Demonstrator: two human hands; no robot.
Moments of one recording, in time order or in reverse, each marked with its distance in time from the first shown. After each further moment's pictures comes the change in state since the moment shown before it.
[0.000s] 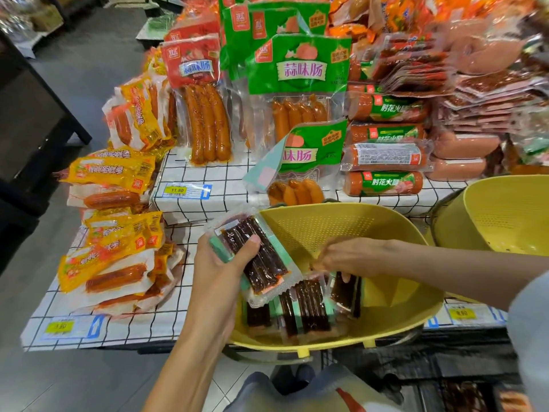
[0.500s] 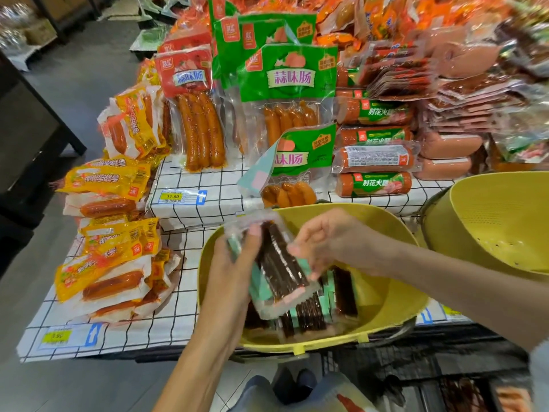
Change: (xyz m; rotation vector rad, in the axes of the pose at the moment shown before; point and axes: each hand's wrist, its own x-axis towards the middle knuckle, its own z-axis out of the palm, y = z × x) left_hand -0.014 -0.003 0.009 0.166 -0.160 0.052; right_hand 0.017 -0.072 -0.057 1.235 0.432 0.367
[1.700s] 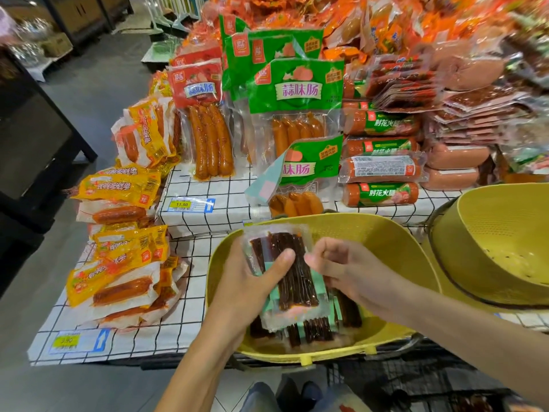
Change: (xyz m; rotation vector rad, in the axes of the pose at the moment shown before) left_hand 0.007 0.004 -0.004 0.280 -0.131 0.118; right_hand -0.024 0.011 0.027 0.240 0.200 0.086
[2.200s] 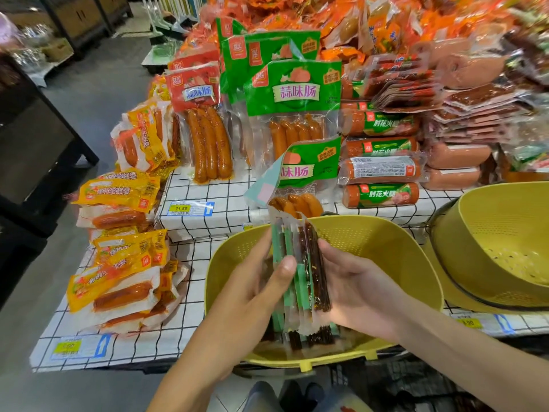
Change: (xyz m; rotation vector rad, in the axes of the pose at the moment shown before) left_hand -0.020 0.033 -0.001 -0.008 -0.314 0.108; right_hand 0.002 0.012 0.006 0.672 -0.384 0.077
